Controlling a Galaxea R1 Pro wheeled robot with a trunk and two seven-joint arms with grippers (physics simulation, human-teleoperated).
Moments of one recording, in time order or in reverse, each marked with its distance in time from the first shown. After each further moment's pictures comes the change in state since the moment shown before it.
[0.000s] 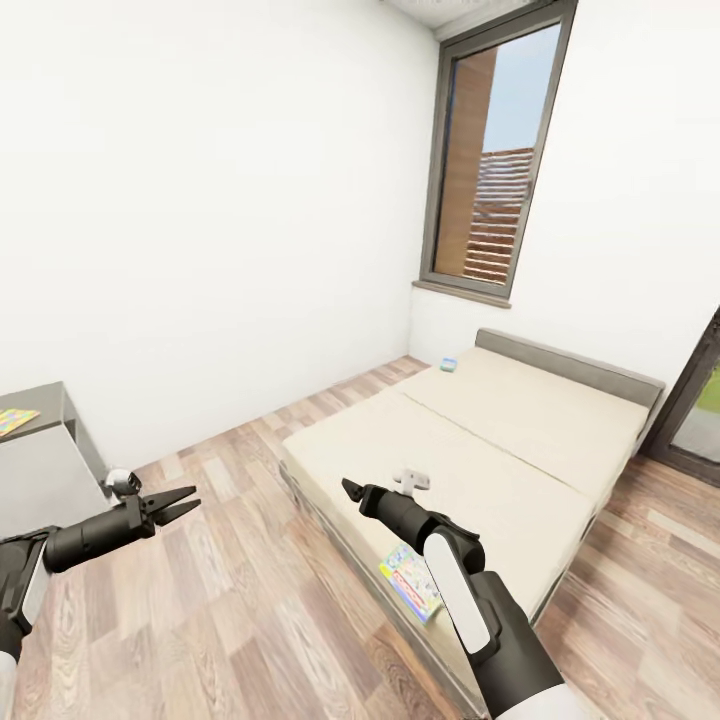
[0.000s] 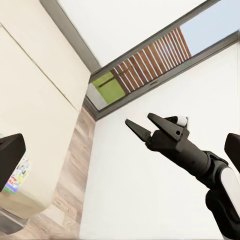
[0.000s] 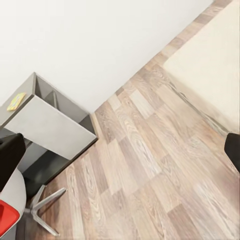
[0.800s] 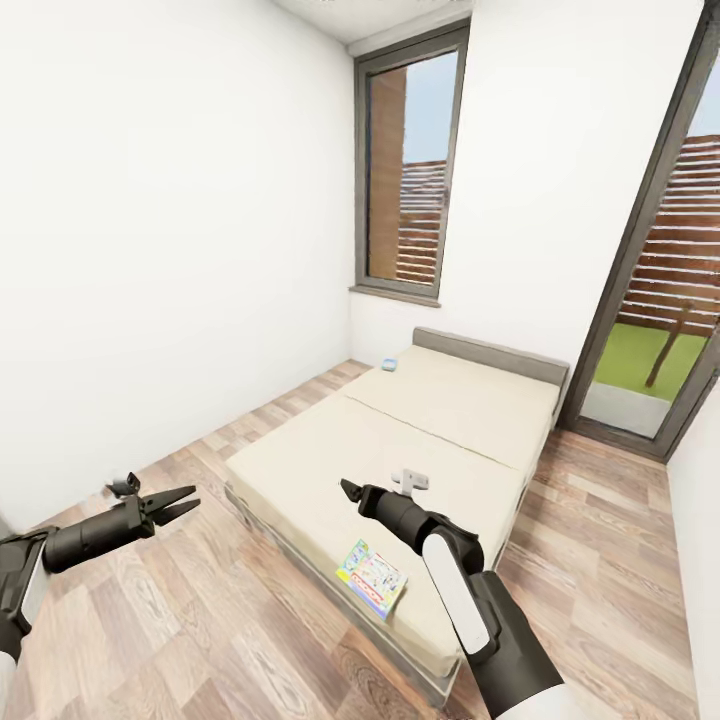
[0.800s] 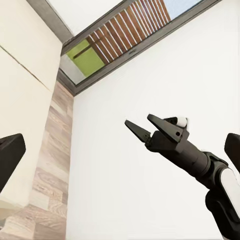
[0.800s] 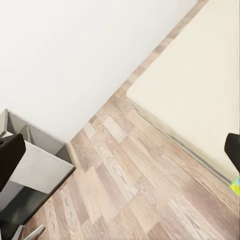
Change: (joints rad) left arm 0.000 0.001 0.003 0.000 0.001 0.000 -0.001; right arm 0.000 0.000 0.007 0.000 0.000 -0.001 0.000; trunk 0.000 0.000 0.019
